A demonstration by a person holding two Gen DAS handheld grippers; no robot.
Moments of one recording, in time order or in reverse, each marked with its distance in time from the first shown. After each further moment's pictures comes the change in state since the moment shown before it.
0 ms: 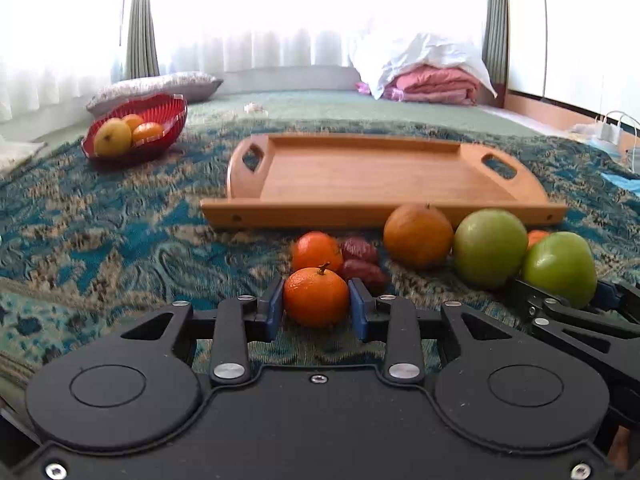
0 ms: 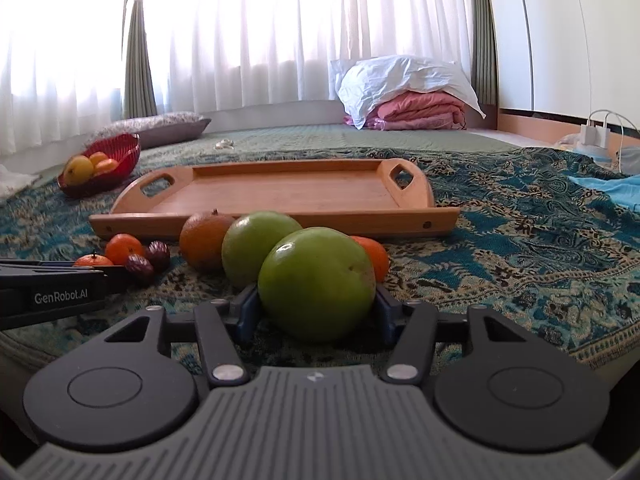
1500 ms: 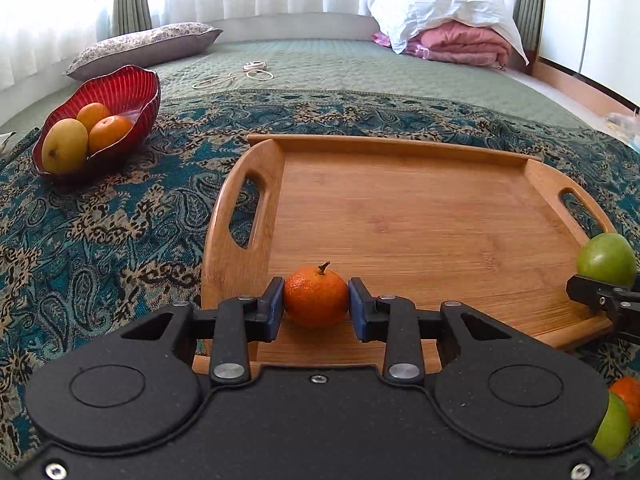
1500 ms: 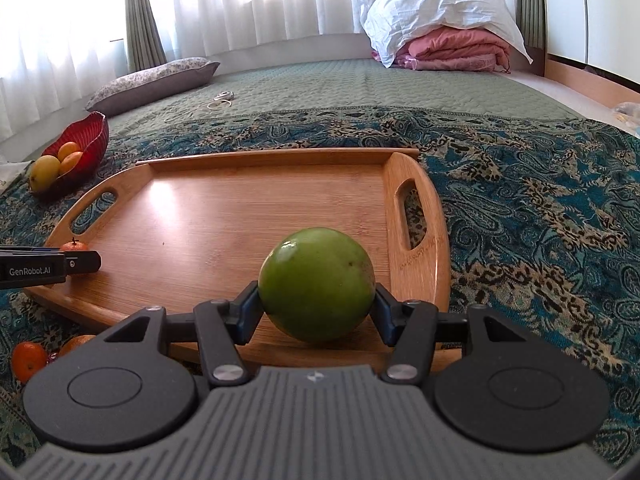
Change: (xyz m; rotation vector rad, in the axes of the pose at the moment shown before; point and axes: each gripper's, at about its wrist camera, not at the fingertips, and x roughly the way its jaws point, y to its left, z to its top) left arm 0.150 0.029 0.103 -0.027 0.212 0.015; right arm 0.145 -0.062 0.096 -0.020 0.262 0.112
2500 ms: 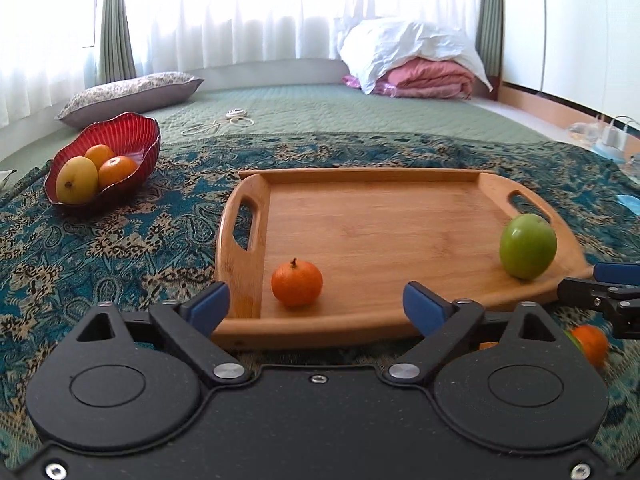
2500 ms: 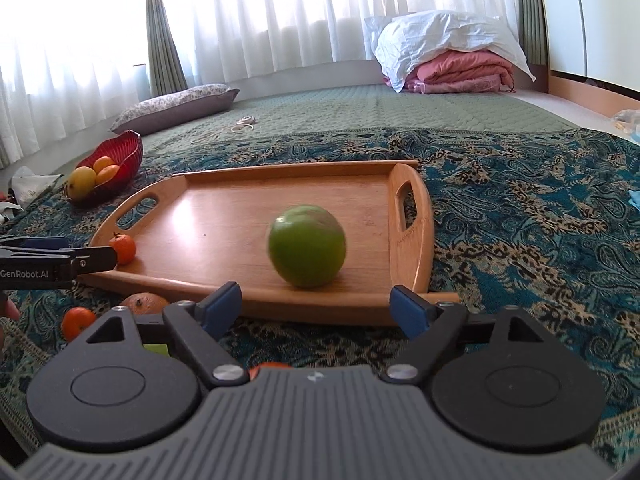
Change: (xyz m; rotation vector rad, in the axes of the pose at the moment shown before) left arm -0.071 -0.001 -0.037 0.066 -0.149 -0.065; right arm -0.061 -0.002 -0.034 0.005 -0.098 0.056
